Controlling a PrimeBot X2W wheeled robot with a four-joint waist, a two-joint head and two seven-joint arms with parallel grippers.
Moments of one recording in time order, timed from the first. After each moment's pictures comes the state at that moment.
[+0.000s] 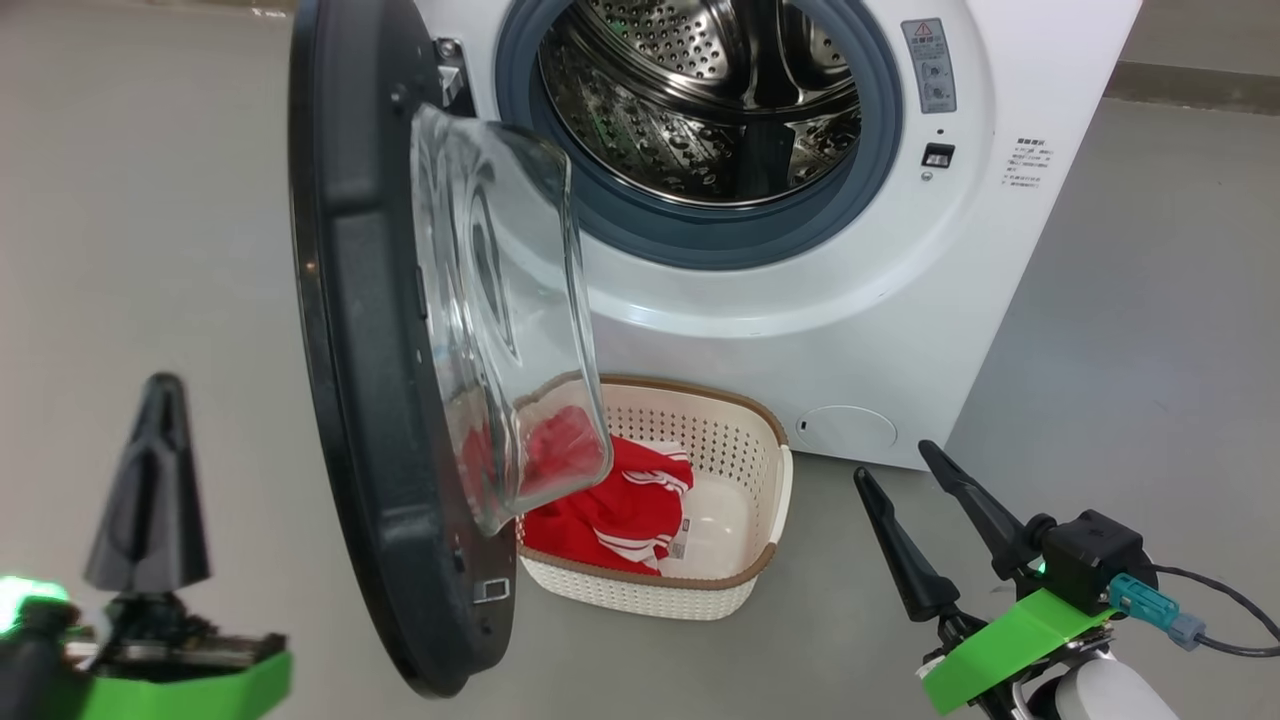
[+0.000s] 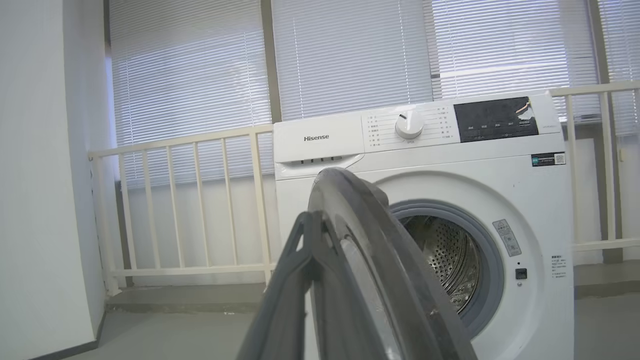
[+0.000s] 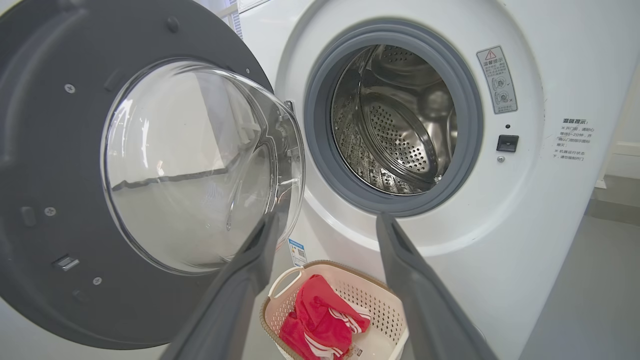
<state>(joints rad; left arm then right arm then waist) -0.05 0.12 0.05 -0.25 -0.18 -0.13 -0.26 -0.16 -0.23 0.28 0.18 0.38 0.13 -0.25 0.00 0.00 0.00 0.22</state>
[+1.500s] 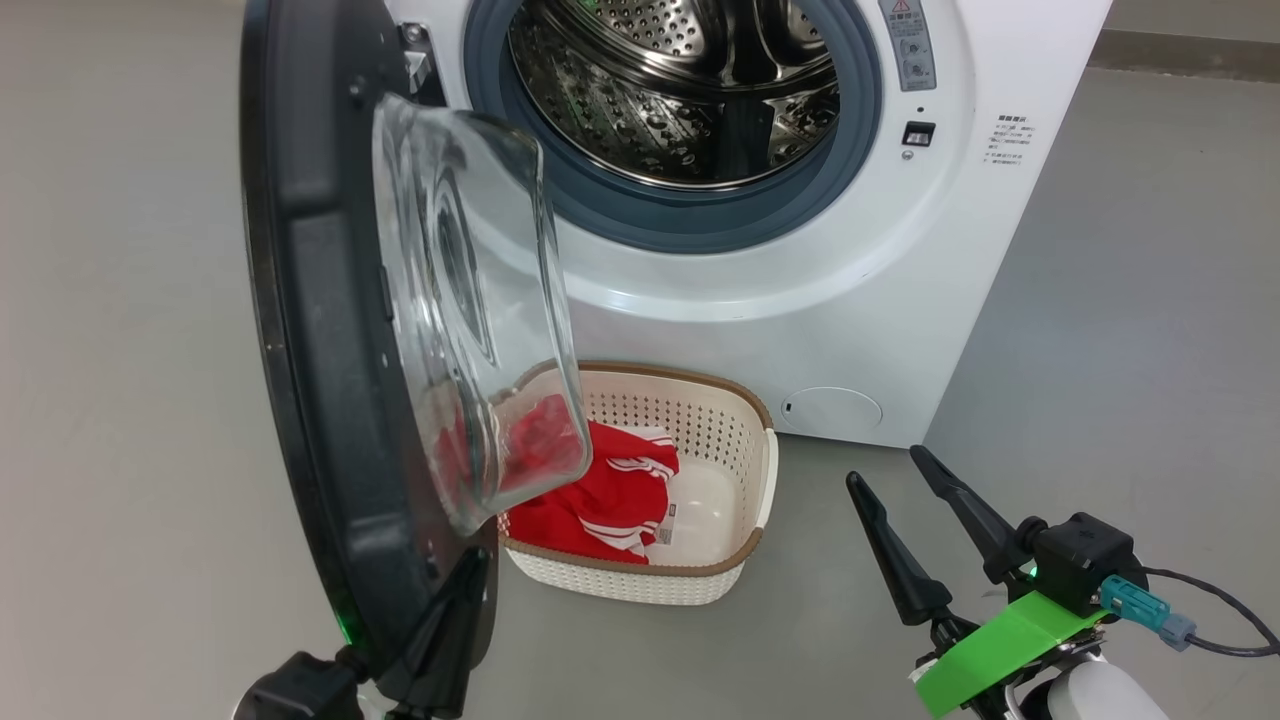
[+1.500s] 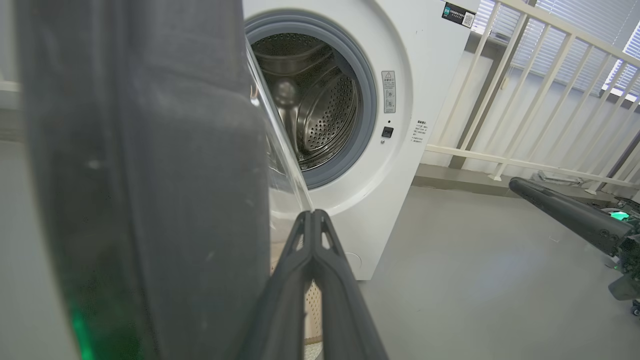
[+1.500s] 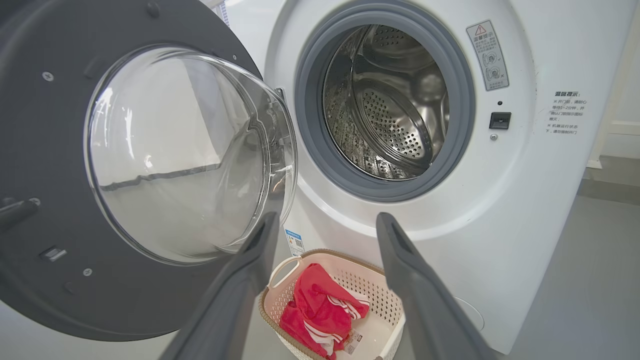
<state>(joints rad) 0.03 0.09 -0.32 -0.01 -0.36 -0.13 -0.18 -0.17 -0.22 0.29 0.20 0.39 0.13 -0.25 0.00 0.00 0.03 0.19</state>
